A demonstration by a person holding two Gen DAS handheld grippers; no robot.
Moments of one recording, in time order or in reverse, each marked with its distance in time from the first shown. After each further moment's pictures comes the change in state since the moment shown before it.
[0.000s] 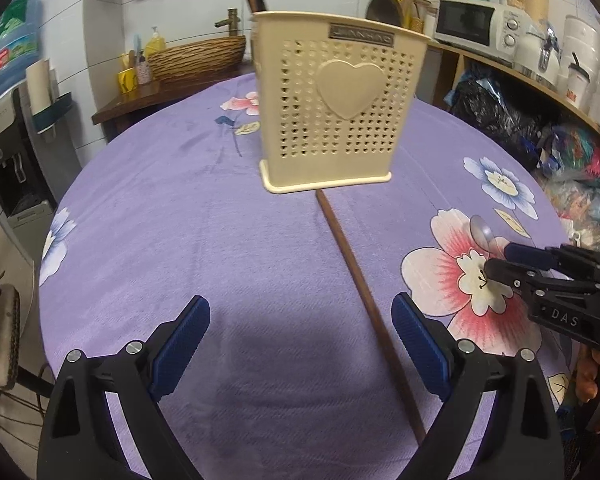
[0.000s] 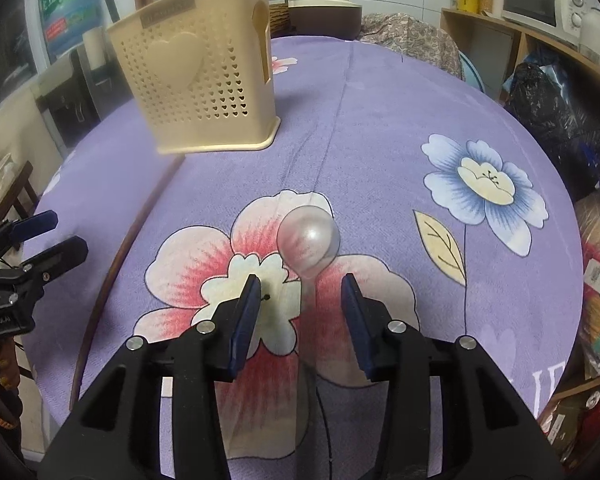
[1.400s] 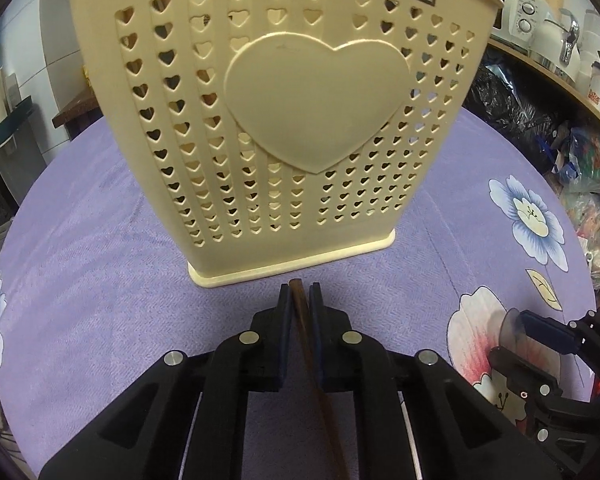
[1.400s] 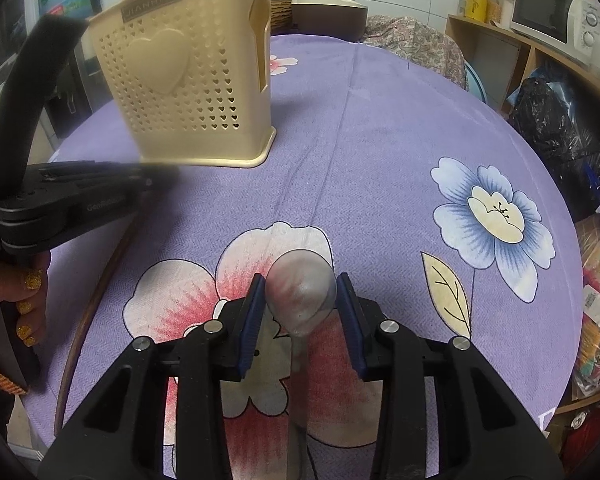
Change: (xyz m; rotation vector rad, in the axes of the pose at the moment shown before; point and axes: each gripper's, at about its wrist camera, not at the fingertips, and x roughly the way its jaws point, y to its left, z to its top) left arm 0.080 -0.023 0.071 0.005 0.094 -0.032; right arm 0.016 0.002 0.020 -0.032 0.002 -0.030
